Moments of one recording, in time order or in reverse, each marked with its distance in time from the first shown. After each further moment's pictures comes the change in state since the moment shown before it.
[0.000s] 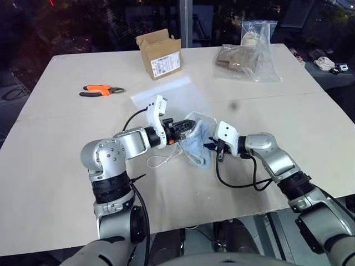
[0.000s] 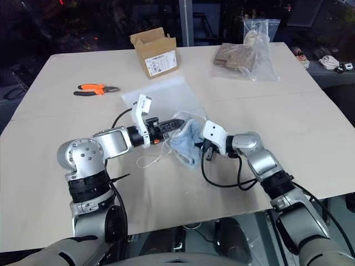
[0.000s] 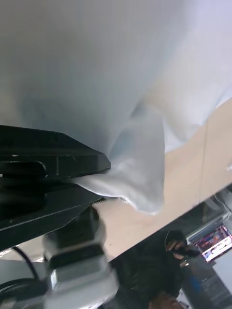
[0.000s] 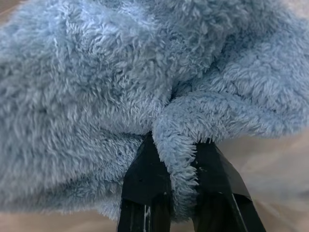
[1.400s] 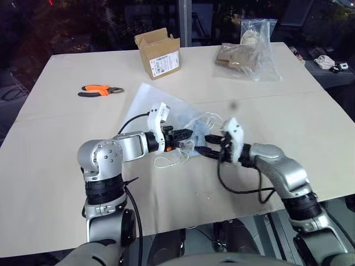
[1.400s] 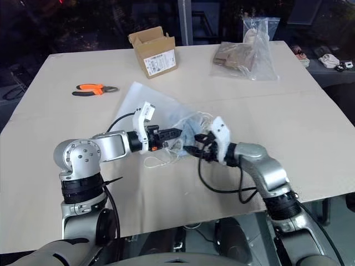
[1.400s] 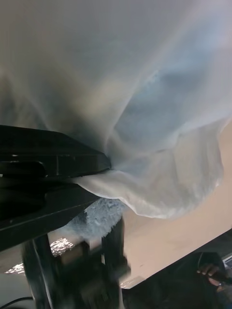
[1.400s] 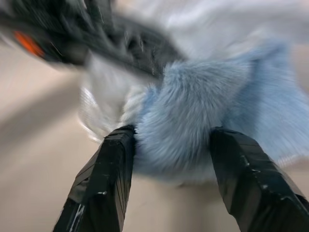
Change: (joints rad) left arm -0.003 0.076 -0.067 0.054 -0.044 0.032 0.043; right arm 0.142 0.080 -0.041 -0.299 0.183 0.296 -0.148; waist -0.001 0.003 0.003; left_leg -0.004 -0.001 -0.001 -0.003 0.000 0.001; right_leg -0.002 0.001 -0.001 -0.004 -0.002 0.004
